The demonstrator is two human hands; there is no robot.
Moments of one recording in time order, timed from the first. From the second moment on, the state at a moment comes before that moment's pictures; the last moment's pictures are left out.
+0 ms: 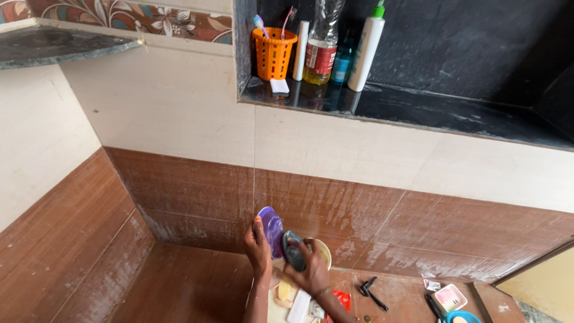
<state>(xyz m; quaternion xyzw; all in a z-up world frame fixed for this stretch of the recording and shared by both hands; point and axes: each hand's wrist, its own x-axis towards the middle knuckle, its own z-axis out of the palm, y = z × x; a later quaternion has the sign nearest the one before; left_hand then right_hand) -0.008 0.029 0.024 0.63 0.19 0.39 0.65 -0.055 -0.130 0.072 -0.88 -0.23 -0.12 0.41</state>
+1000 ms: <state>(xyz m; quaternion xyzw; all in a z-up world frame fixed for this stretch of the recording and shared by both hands) -0.019 -0.008 0.048 0.60 0.20 0.48 0.61 -0.023 -0.171 0.023 -0.78 -0.03 -0.05 0.62</state>
